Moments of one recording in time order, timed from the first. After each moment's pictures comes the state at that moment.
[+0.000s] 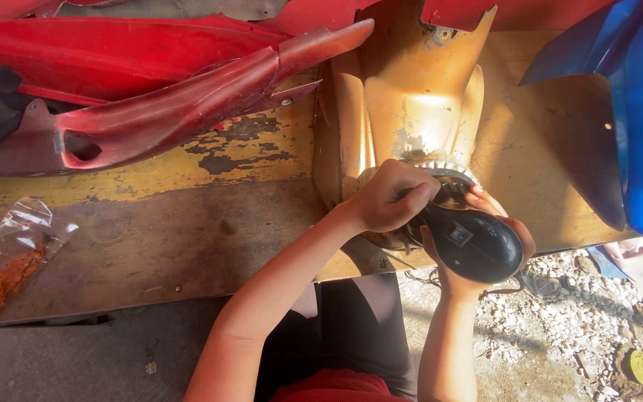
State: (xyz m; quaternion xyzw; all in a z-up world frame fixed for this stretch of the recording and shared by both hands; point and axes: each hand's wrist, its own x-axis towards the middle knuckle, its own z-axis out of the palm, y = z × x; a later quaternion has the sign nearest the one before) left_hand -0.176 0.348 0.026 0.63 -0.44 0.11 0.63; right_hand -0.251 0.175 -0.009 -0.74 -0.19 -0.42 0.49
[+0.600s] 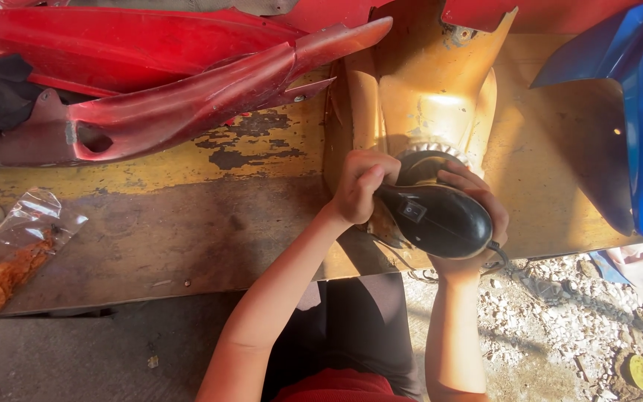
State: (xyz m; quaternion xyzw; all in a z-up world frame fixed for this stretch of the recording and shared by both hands) left_hand -0.176 0.390 0.002 0.61 -0.34 0.20 0.69; right_hand -0.233 0.212 0.017 -0.71 -0.29 -0.38 0.51
